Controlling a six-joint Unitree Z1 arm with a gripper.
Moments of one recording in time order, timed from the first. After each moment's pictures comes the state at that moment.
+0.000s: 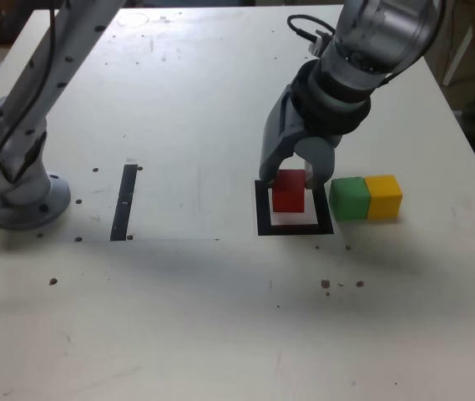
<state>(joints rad) -0.11 2.28 -1.89 1.55 0.24 -0.10</state>
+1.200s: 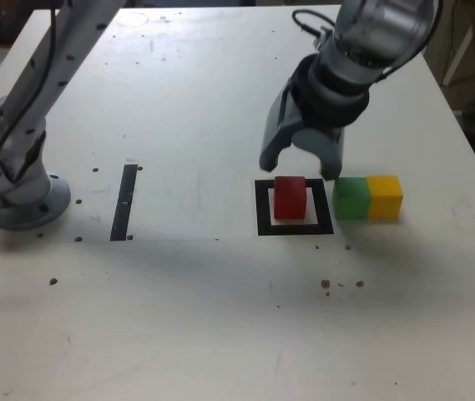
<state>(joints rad) -0.09 2.26 -1.89 1.55 0.28 0.01</state>
